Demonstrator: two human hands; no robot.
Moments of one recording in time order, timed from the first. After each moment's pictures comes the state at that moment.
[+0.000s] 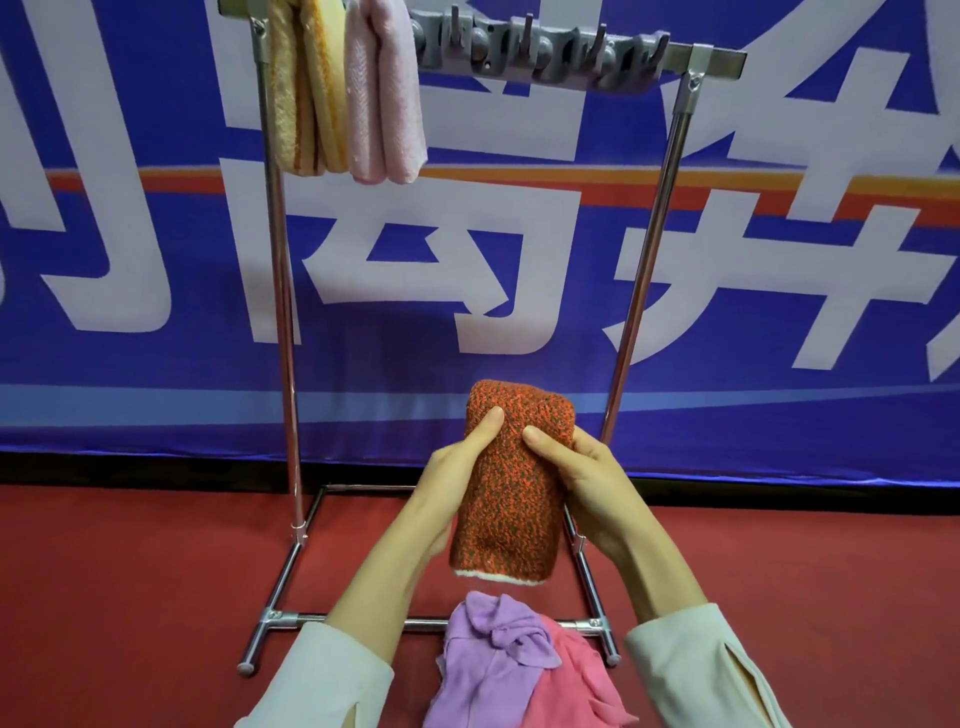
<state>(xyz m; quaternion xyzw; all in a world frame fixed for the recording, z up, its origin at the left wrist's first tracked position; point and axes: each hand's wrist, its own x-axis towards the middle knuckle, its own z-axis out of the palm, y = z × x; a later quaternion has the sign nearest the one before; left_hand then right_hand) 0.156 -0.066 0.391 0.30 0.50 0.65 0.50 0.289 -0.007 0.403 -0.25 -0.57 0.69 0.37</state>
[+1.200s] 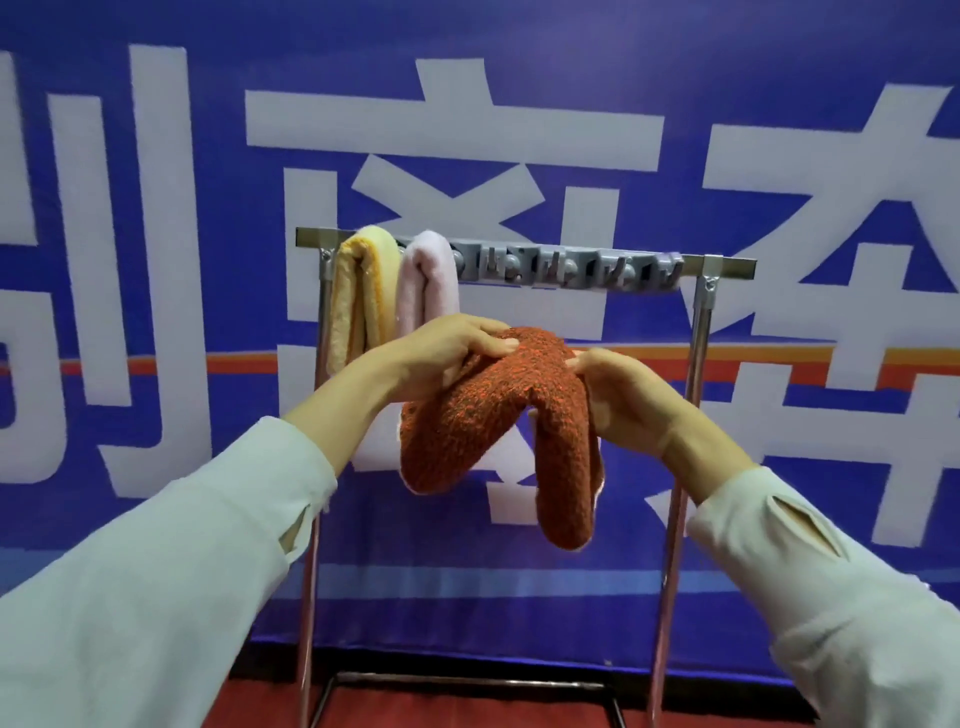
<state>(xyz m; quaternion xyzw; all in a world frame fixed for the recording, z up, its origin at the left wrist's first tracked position) 0.048 -0.013 0.680 0.61 0.52 0.50 0.33 0.224 0.093 0.650 -0.05 -0.71 0.66 0.24</state>
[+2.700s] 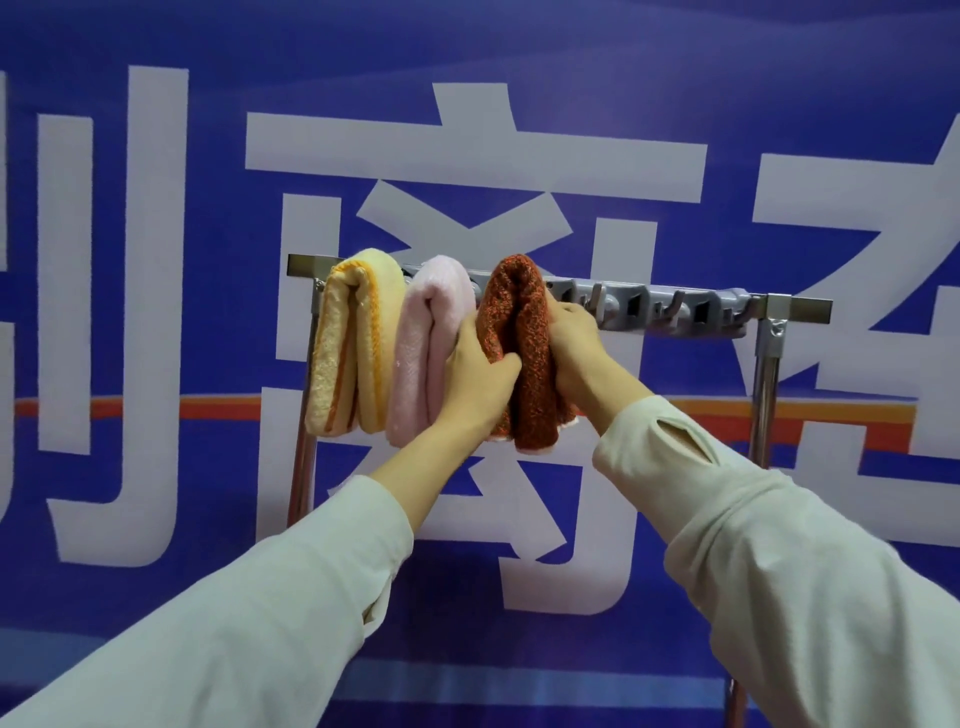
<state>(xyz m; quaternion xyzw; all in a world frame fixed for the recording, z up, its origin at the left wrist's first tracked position) 0.011 0.104 0.664 0.50 0.51 0.70 -0.03 0.069 0.186 0.714 -0.23 -0.62 0.53 0.53</state>
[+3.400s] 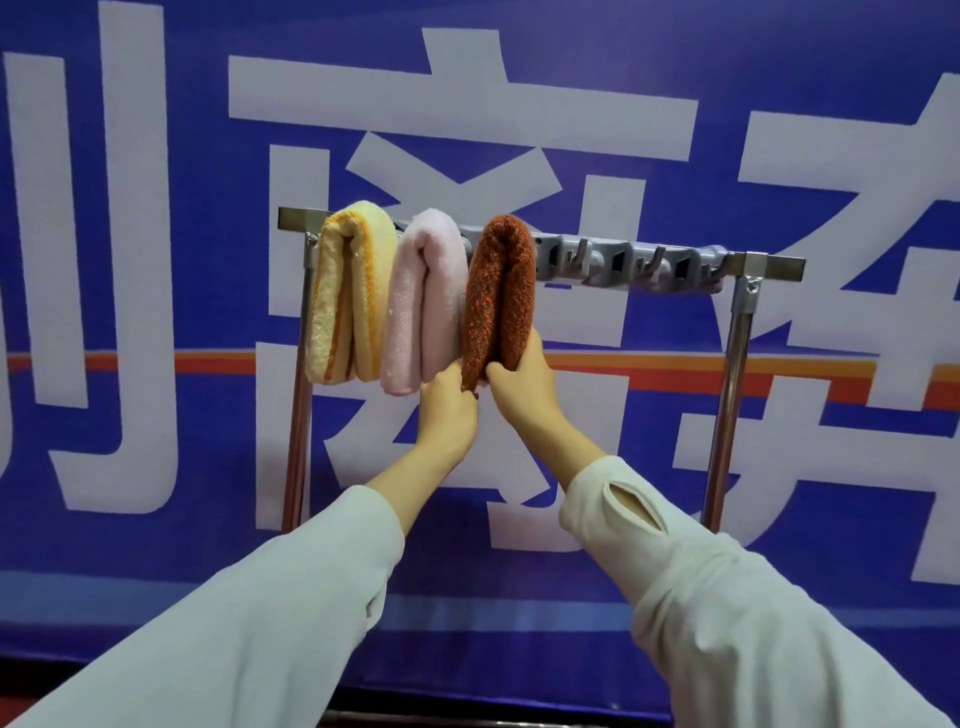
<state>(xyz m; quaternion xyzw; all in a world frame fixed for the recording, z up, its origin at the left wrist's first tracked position) 0.003 0.097 0.590 0.46 0.62 0.63 -0.02 0.077 0.142 0.616 -0.20 -0.74 0.36 0.53</state>
